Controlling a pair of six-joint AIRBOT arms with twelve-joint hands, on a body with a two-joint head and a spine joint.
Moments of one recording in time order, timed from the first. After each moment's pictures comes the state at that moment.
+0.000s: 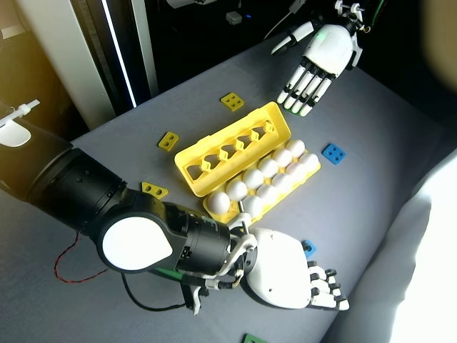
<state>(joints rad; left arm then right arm) 0.59 -0.86 1.06 1.28 -1.09 -0.13 -0.19 -1.44 1.84 -0.81 0.32 -0.43</state>
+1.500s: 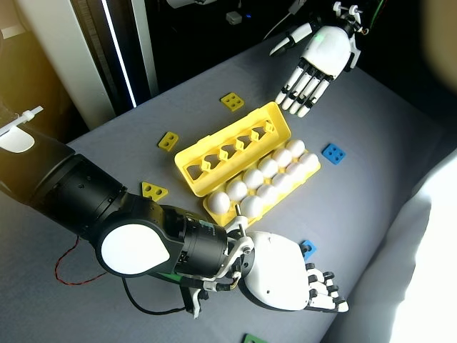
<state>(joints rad) 0.59 -0.87 1.06 1.28 -1.09 -0.13 -0.21 -1.45 1.85 -0.76 0.34 -0.49</state>
